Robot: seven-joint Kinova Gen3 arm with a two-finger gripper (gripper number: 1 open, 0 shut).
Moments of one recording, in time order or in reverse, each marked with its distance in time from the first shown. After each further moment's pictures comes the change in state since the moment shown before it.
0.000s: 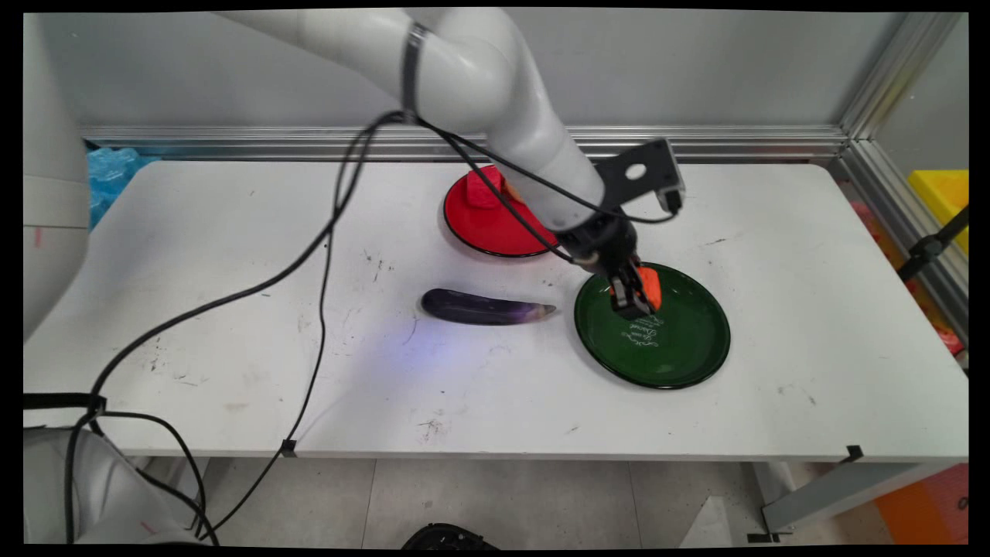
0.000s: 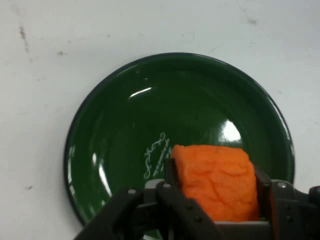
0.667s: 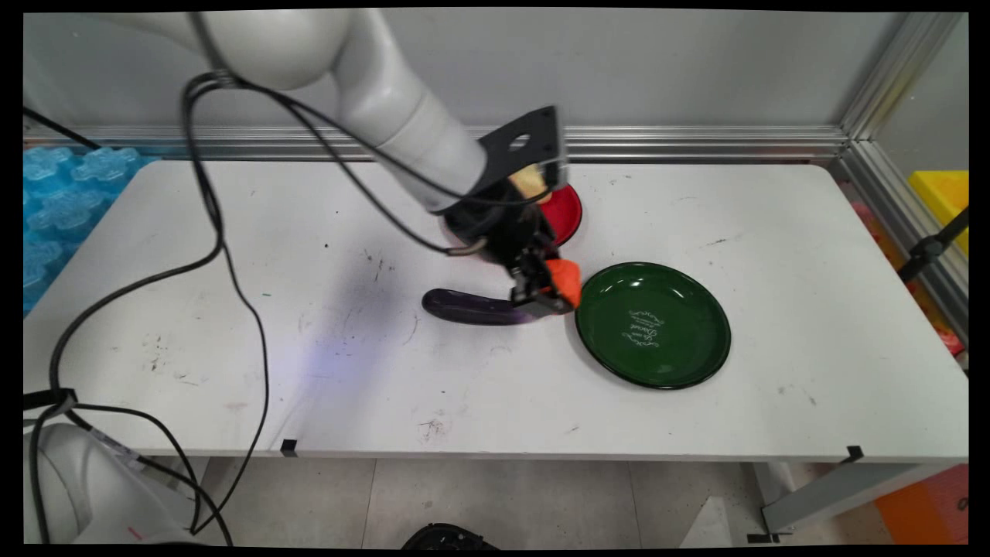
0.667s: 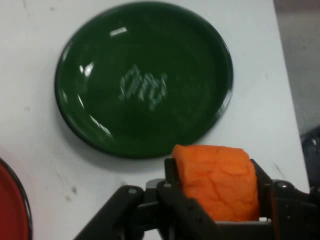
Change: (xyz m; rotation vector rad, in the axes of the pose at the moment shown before) arm -0.070 0.031 -0.104 -0.018 0.001 0.022
